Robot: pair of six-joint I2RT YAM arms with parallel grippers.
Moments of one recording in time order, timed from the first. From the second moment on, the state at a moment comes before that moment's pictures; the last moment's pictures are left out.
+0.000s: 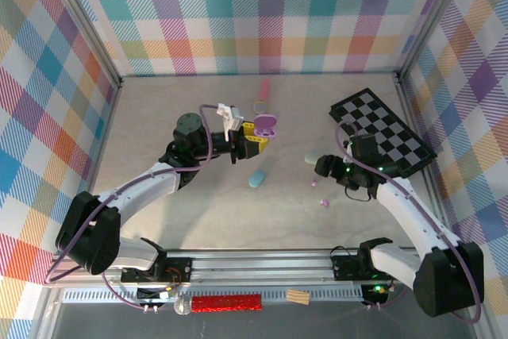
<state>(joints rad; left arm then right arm) -0.53 1.36 0.82 0.55 0.84 -0.23 0.24 1.07 0.68 -0.63 -0.25 0.60</state>
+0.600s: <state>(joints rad) -0.53 1.34 0.80 0.55 0.84 -0.23 0.24 1.27 0.56 -0.56 -0.44 0.69</state>
